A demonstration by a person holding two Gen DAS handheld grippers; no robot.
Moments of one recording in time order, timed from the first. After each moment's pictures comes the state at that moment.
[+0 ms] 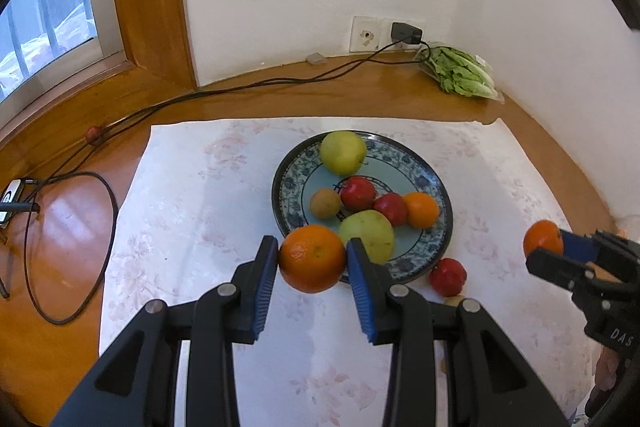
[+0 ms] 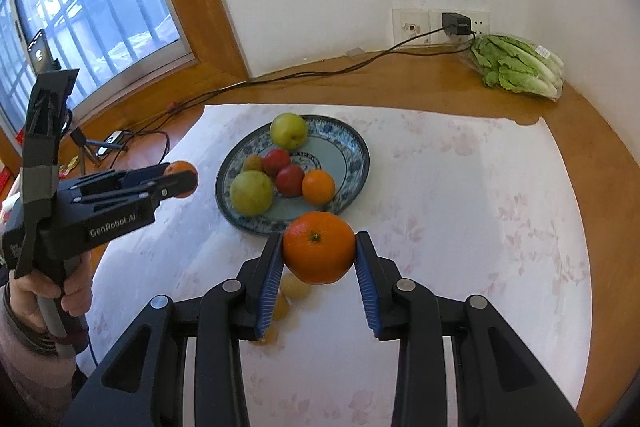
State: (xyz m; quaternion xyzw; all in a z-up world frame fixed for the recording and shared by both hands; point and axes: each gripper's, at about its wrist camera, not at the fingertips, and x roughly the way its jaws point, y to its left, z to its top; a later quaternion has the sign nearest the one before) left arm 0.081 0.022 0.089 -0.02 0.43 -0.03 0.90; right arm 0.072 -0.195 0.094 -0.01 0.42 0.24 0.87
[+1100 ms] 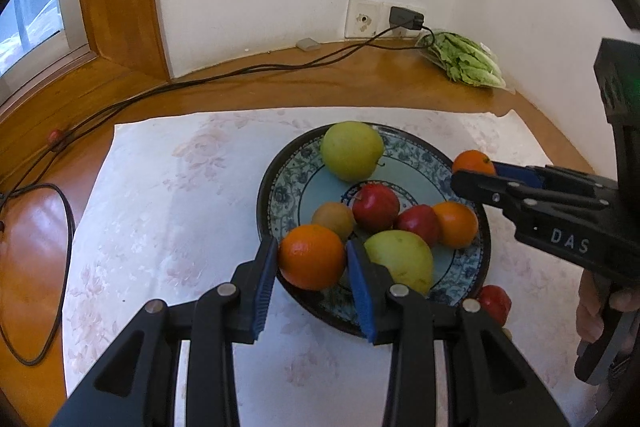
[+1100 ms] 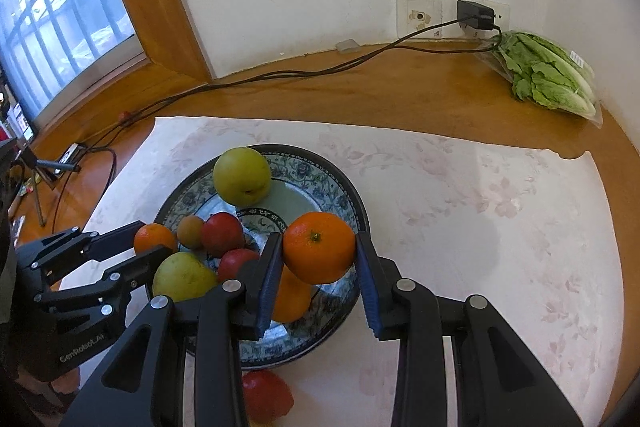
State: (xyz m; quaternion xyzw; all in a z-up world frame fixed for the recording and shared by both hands) left arm 0.128 0.023 0.045 -0.02 0.43 -0.05 0.90; right arm 0.176 -0.152 0.049 -0.02 0.44 0.22 0.87
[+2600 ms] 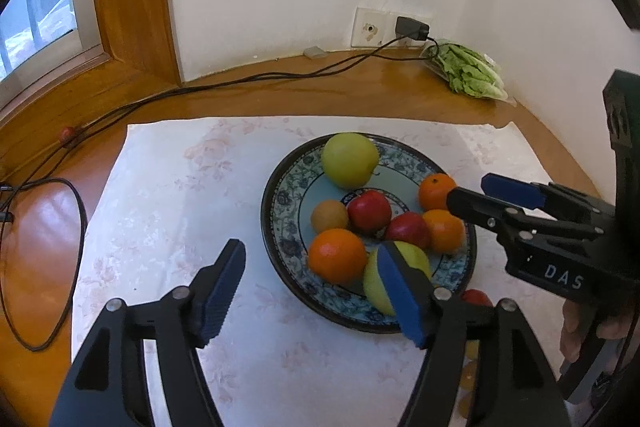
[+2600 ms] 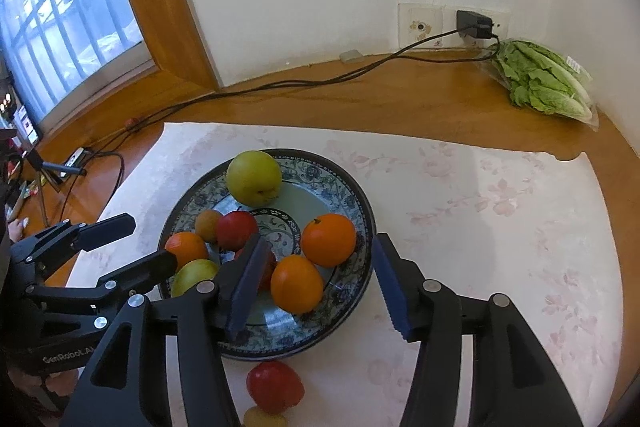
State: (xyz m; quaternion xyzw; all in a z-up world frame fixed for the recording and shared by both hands) left arm 0.116 0.021 0.063 -0.03 0.43 -0.04 0.90; right arm 0.163 -0.156 0.058 -0.01 0.42 0.22 0.88
